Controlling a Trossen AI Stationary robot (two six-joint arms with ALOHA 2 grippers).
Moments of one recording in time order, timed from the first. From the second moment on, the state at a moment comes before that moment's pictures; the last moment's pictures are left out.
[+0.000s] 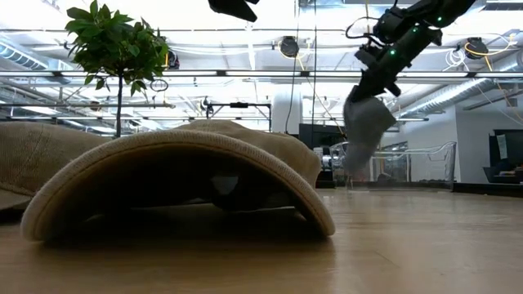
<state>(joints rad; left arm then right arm) 0.06 1.50 1.56 -0.68 -0.13 0.17 -1.01 1.23 1.04 -0.48 -0.33 -0.01</state>
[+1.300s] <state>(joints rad) 0.06 1.50 1.56 -0.68 -0.13 0.17 -1.01 1.37 1.04 -0.71 0.26 -0.07</state>
